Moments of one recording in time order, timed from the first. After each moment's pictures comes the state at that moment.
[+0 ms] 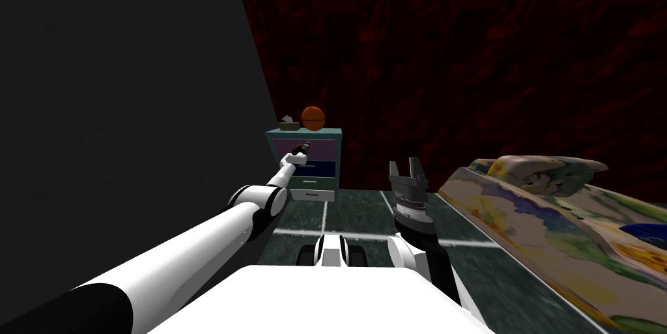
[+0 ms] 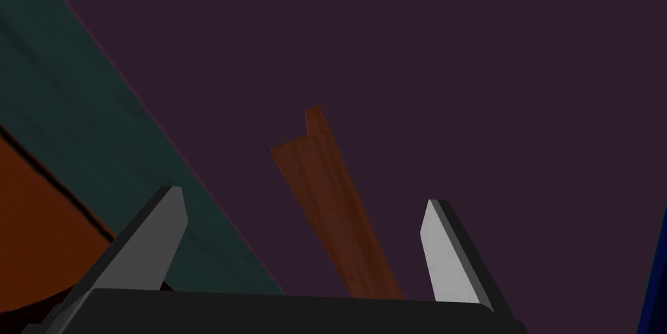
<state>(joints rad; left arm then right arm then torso) -0.98 0.23 0.19 -0.68 0.00 0.17 -0.30 0.52 -0.02 0.07 -2.31 -0.04 -0.59 0.03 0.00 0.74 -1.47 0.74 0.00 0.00</state>
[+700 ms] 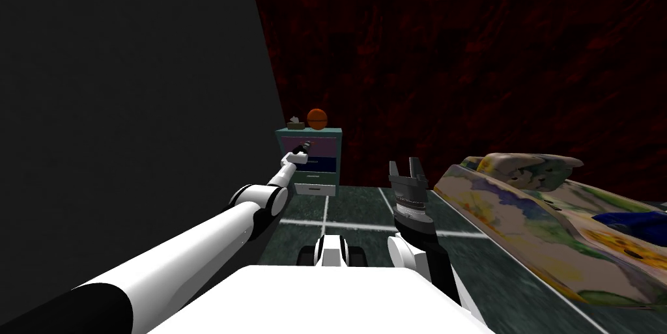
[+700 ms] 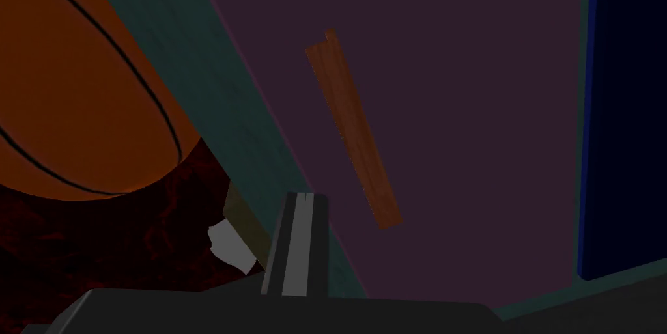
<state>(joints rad) -0.99 0.22 0.19 -0.69 0.00 0.19 -0.30 0.52 -0.02 0.07 -2.31 -0.04 -0.59 0.03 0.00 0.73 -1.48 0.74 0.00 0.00</state>
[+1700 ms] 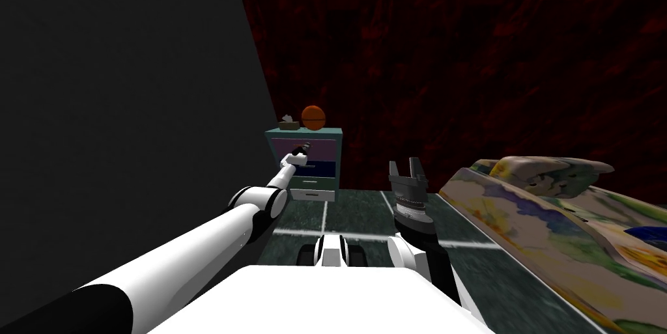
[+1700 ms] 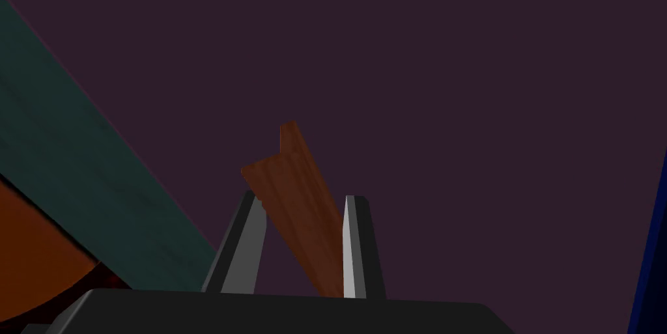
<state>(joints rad) -0.96 0.22 0.19 -0.71 -0.01 0.19 -0.29 0.52 -0.02 0.07 -2.31 -0.04 -0.59 0.03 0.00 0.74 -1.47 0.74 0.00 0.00</state>
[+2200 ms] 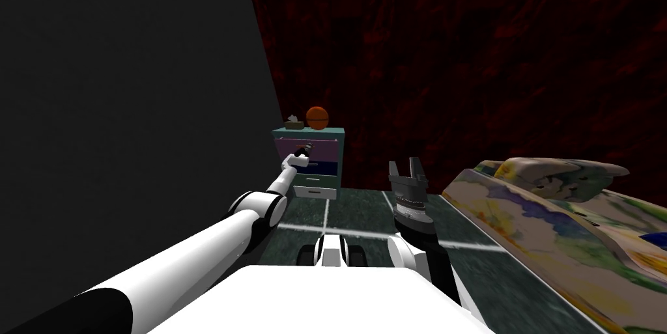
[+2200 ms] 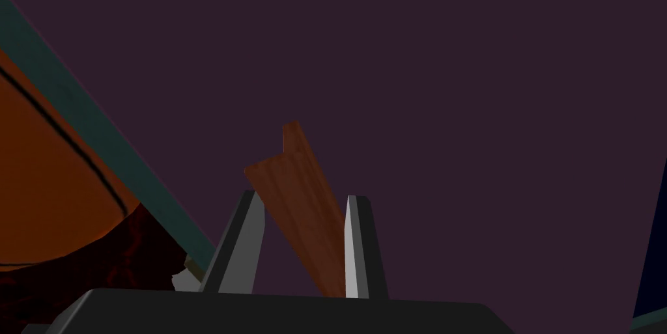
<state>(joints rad) -0.89 0.20 0.12 -0.84 -0.04 0.26 -0.22 0.52 -0.02 0.07 -2.31 -0.04 -0.59 0.03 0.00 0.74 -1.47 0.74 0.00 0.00</state>
